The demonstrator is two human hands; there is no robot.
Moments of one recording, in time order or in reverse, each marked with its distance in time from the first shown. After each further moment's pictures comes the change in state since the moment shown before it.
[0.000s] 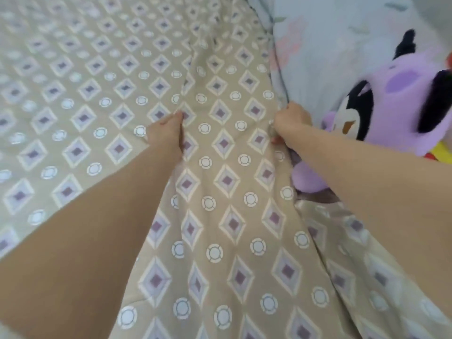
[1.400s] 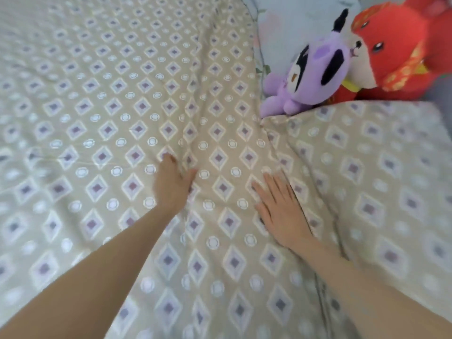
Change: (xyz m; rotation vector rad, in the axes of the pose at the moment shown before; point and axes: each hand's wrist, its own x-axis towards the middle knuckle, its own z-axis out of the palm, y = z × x) left_hand -0.247 -0.189 -0.146 0.862 0.073 0.579; right_hand -0.292 0.295 -0.040 -0.649 -0.102 -0.875
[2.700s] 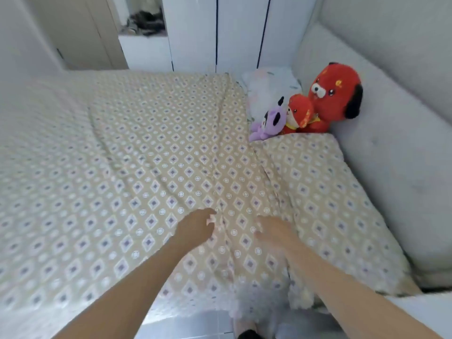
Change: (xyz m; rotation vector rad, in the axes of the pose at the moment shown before) left_hand -0.351 0.012 -0.278 0.212 -0.478 0.268; right_hand -0.295 -0.195 -0.263 0.134 -0.376 0.228
